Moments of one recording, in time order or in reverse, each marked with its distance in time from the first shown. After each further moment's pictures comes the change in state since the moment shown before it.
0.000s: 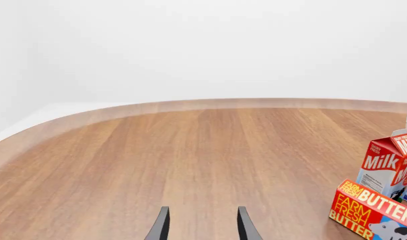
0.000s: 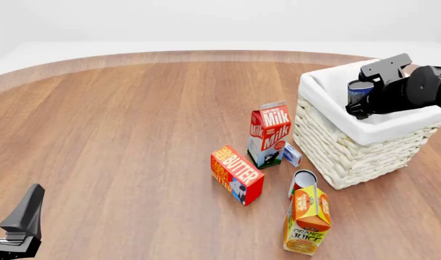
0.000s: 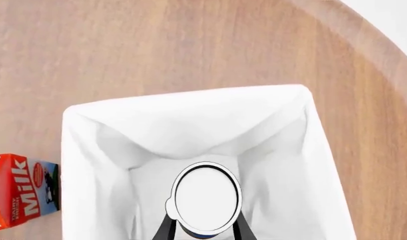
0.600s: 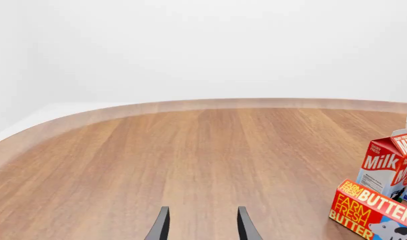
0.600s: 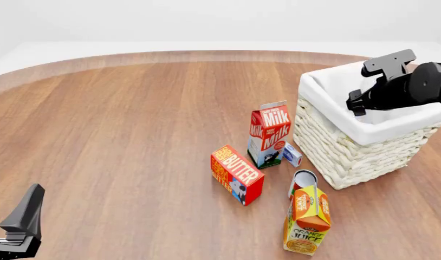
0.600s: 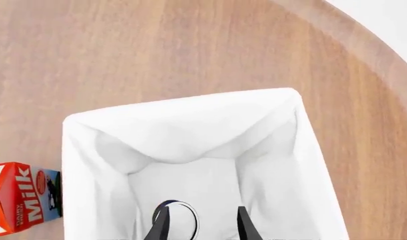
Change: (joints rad) left arm 0.000 0.000 0.000 0.000 0.000; right arm -0.001 -0.011 -0.013 0.001 0.030
